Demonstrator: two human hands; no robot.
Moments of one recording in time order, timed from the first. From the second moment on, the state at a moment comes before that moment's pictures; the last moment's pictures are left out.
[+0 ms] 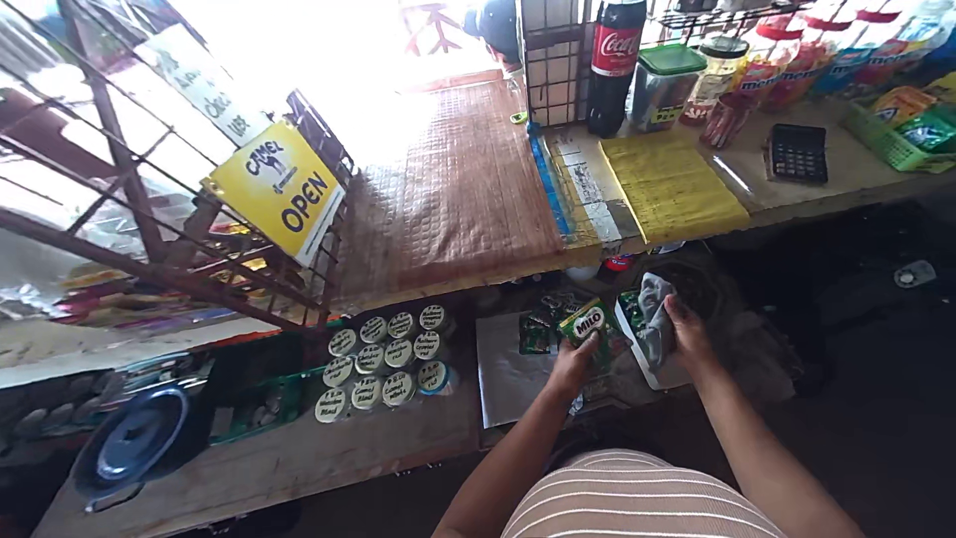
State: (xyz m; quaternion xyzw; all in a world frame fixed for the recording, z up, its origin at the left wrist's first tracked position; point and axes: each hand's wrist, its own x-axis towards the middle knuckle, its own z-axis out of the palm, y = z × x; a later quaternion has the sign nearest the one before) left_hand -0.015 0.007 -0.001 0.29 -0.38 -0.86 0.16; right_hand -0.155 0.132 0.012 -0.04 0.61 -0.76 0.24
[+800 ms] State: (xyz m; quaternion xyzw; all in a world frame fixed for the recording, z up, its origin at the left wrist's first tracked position) left_hand -0.171 0.029 -0.018 0.09 -0.92 -0.35 -0.17; right_hand -0.239 0.314 -0.027 -0.02 0.85 -0.53 -0.05
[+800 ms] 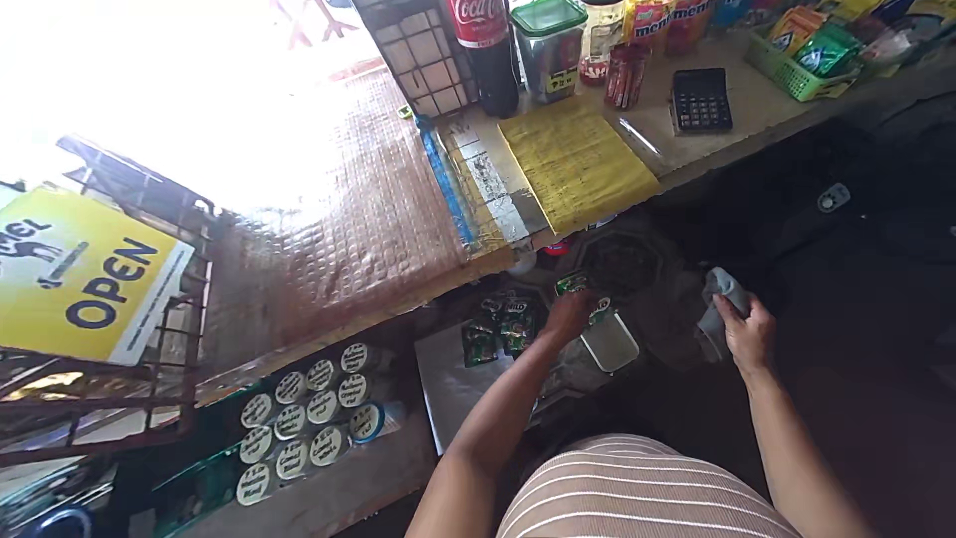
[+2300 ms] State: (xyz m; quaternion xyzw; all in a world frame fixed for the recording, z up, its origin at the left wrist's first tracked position) left_hand -0.001 -0.079 -0.033 0.37 -0.51 -0.78 0.07; right_hand -0.125 0.119 0.026 -0.29 0.68 -0.63 0.23
